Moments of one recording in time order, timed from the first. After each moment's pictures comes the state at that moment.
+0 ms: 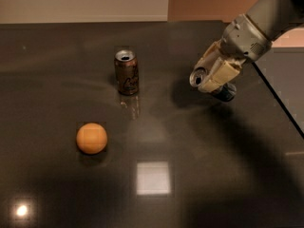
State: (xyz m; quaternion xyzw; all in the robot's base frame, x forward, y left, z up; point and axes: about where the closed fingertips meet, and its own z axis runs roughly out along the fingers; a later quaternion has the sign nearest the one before) arm 0.535 -0.131 0.922 -0.70 0.65 0.19 0.24
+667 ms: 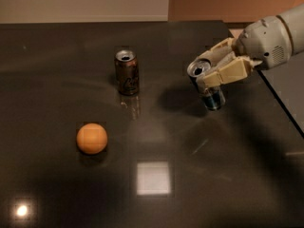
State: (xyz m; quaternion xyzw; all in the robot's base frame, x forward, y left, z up) arm 0.495 -0.117 0.969 -0.60 0.63 0.34 0.36
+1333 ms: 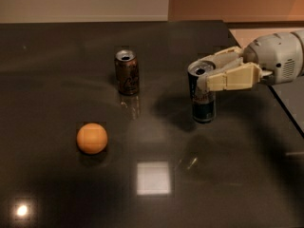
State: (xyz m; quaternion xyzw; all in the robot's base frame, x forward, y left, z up) arm 0.459 -0.108 0.987 -0.51 0.60 0.46 0.40
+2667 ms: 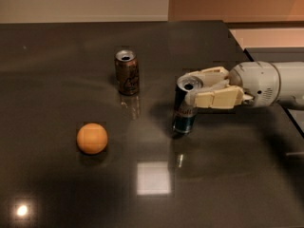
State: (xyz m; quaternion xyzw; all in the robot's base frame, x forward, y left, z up) arm 0.449 -0.087 0.959 -0.49 0.53 0.53 0.45
